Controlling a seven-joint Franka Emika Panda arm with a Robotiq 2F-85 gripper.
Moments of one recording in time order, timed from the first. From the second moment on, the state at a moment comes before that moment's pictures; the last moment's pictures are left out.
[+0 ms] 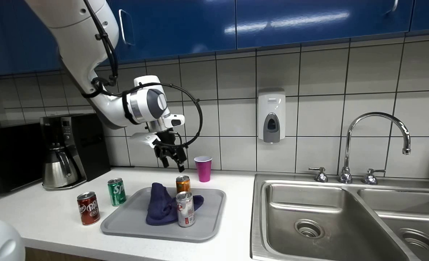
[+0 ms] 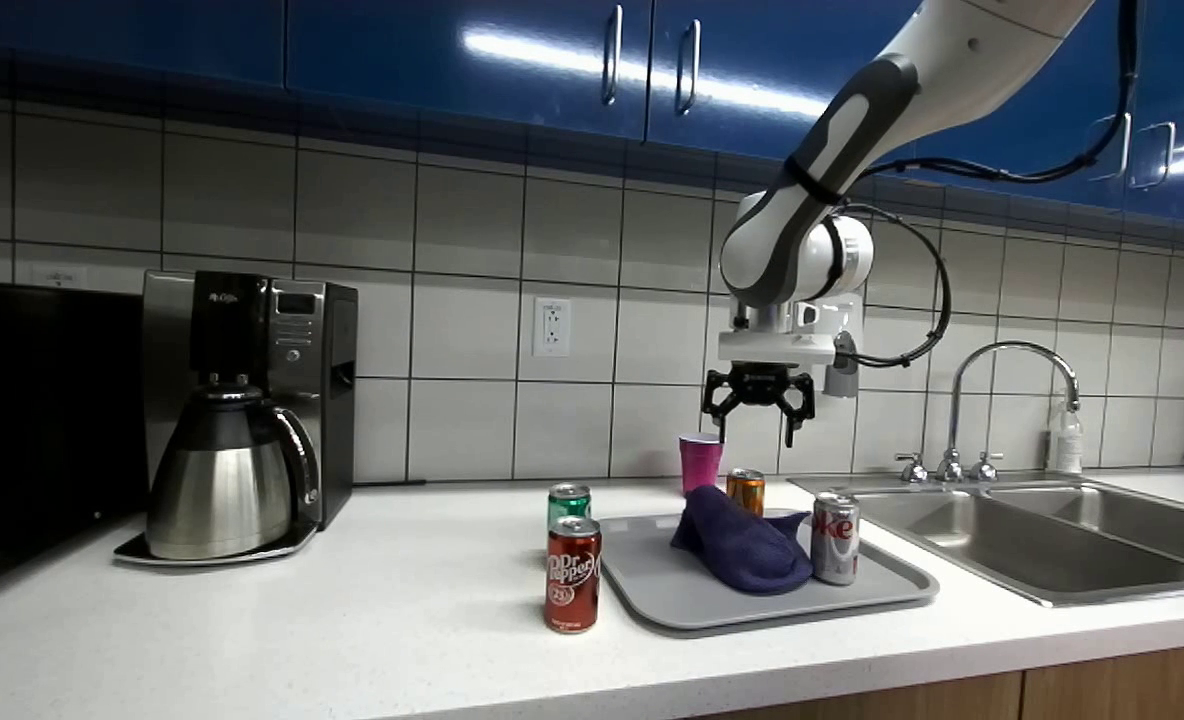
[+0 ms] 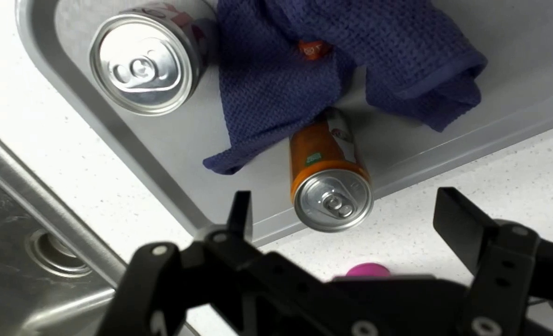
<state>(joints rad) 0.13 0.17 -0.07 -2.17 -0.20 2.50 0.61</state>
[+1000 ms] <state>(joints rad) 0.13 0.25 -0.09 -2.12 -0.20 2.50 0.65</state>
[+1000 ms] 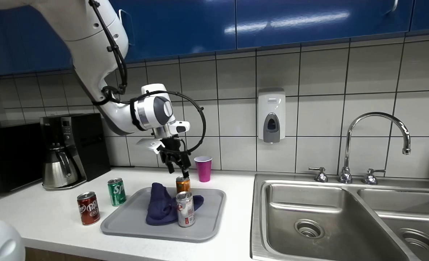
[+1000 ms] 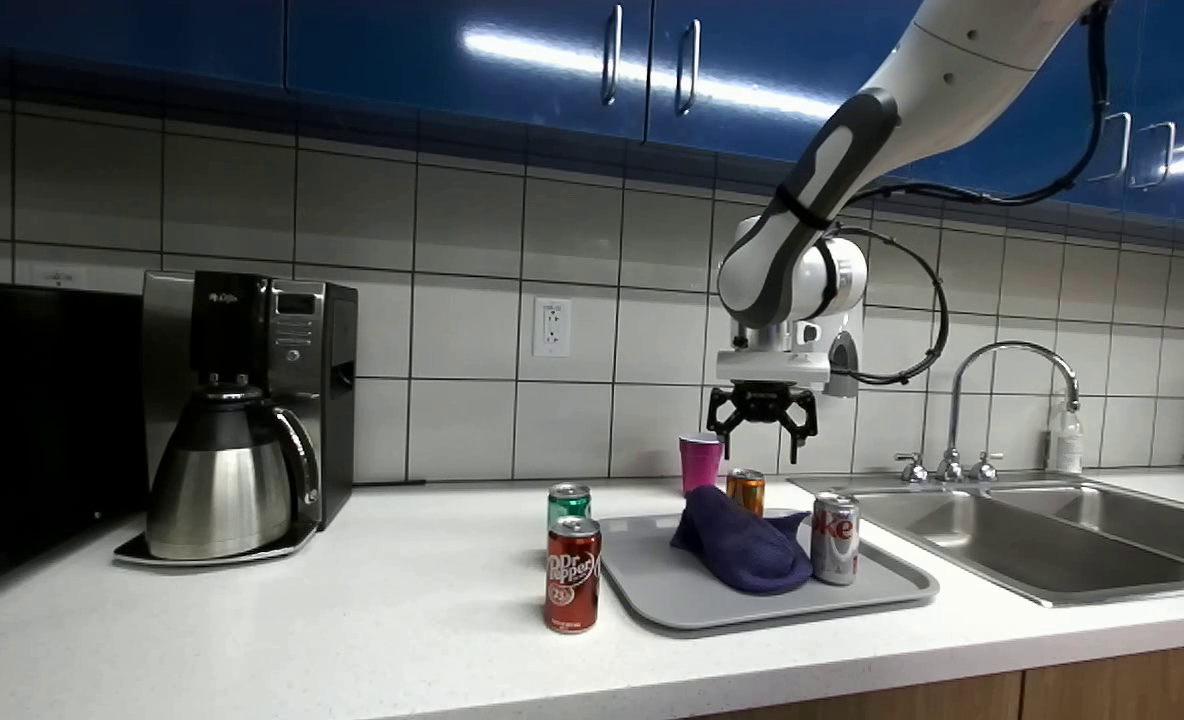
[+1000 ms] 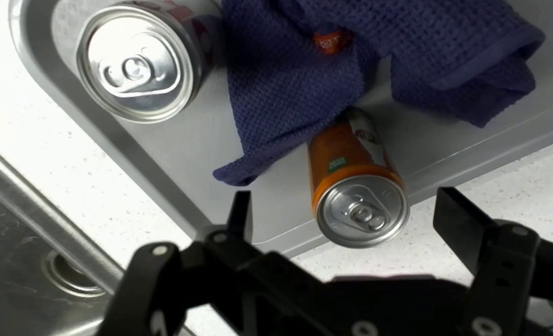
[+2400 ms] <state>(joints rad) 0.14 0.43 -0.09 -1.95 -0.20 2.44 0.66</state>
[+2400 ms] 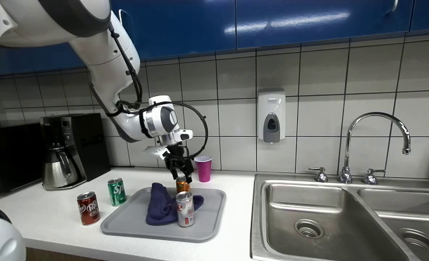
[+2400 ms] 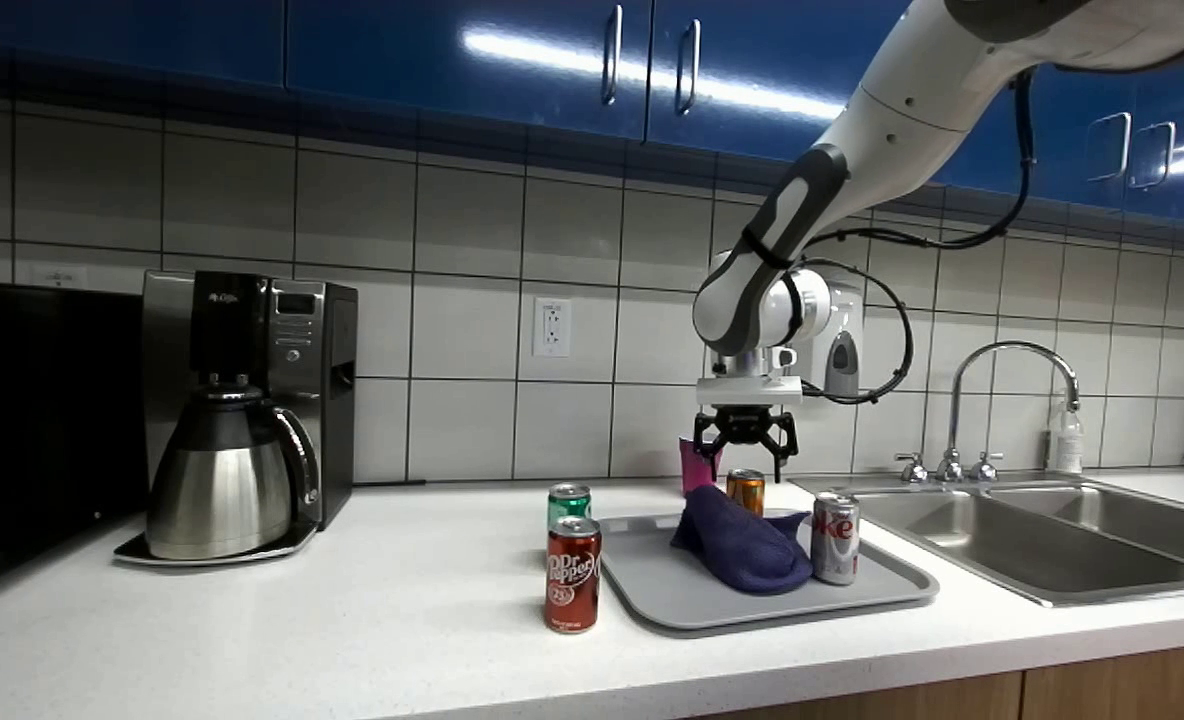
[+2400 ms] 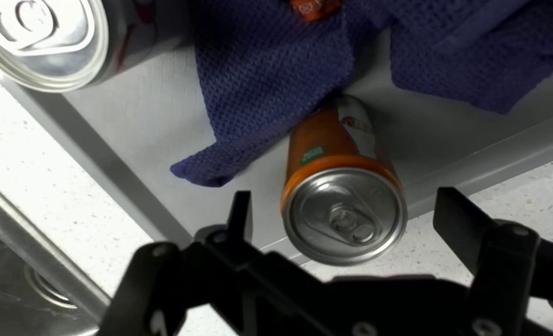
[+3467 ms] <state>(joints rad) 0.14 0.46 -0.11 -1.92 -0.19 2.42 0.66</state>
